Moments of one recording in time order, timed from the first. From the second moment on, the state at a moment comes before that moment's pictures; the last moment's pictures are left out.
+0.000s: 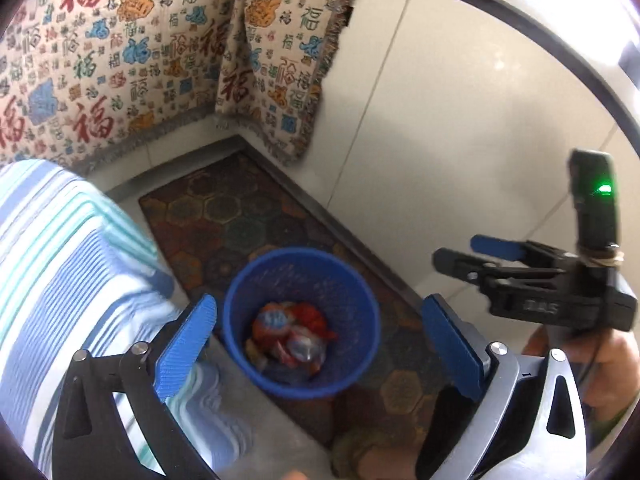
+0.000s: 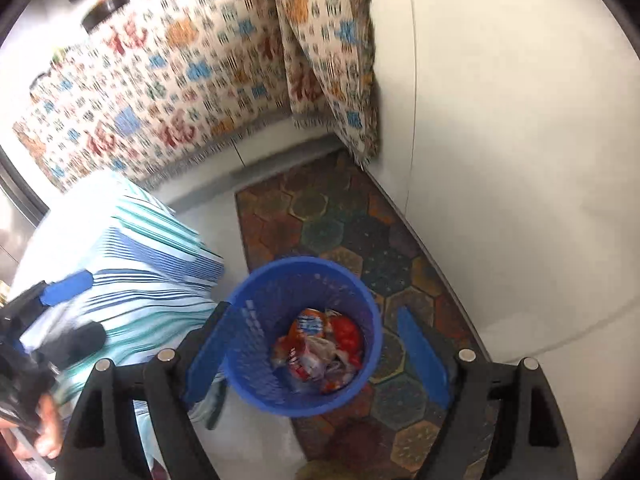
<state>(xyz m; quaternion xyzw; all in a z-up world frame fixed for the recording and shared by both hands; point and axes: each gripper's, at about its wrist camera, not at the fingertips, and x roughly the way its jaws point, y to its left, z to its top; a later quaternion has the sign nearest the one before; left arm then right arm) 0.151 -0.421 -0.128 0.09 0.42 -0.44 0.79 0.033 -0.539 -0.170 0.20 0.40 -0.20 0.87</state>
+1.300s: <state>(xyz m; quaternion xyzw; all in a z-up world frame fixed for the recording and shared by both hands) 0.044 -0.351 -0.092 0.17 0.40 -0.32 0.84 -0.104 -0.406 -0.114 0.12 0.38 -0.30 0.87</state>
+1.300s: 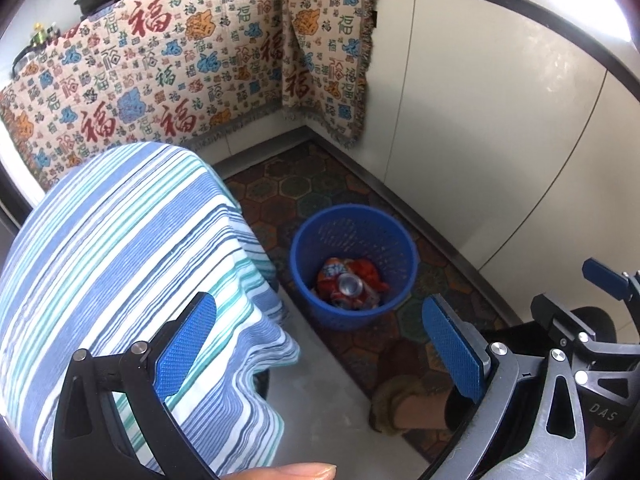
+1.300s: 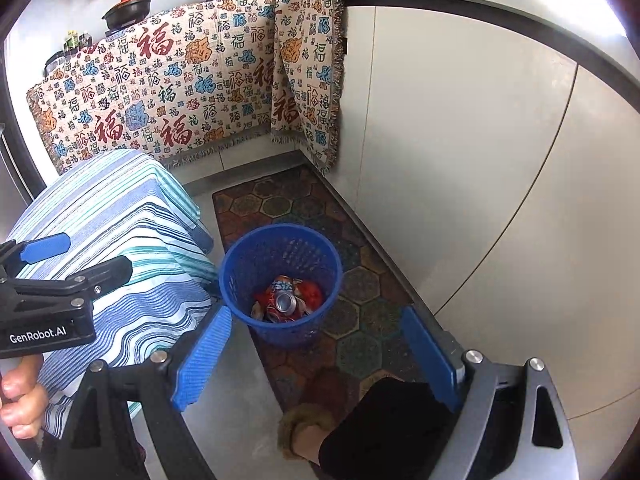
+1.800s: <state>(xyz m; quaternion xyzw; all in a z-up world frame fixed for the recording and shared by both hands) 0.046 -0.351 -0.091 0.17 0.41 -0.33 0.83 -0.102 -0.407 -0.115 0.12 0.38 -0.30 0.87</state>
